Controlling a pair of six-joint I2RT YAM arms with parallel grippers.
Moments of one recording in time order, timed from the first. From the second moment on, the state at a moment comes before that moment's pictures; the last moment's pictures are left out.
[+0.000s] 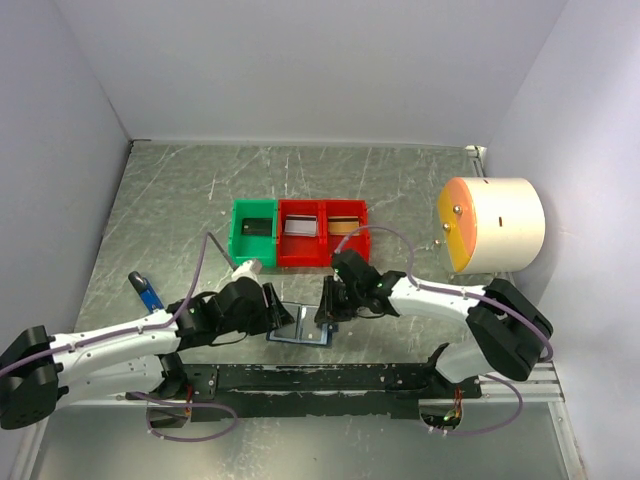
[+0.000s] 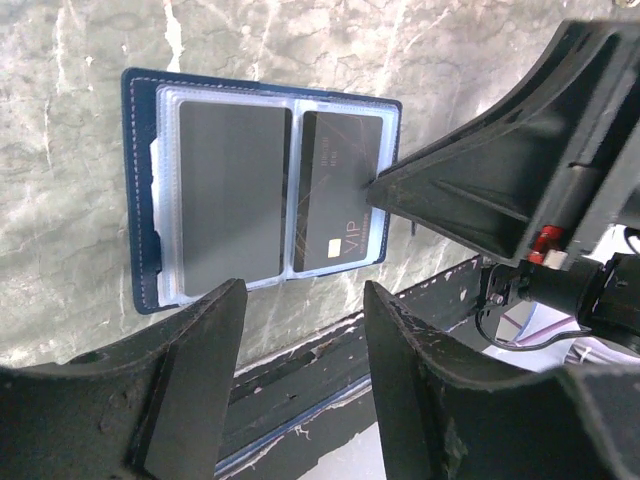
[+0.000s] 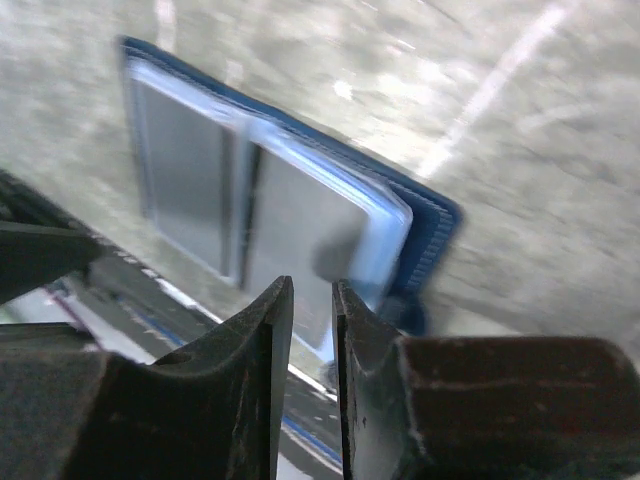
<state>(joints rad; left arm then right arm) -1.04 0.96 0.45 -0.23 -0.12 -1.14 0.85 1.40 0.65 -0.19 -0.24 0.84</state>
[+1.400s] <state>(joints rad) -0.98 1.35 0.49 0.07 0.03 -1.06 0.83 1.39 0.51 -0.04 -0.23 0.91</state>
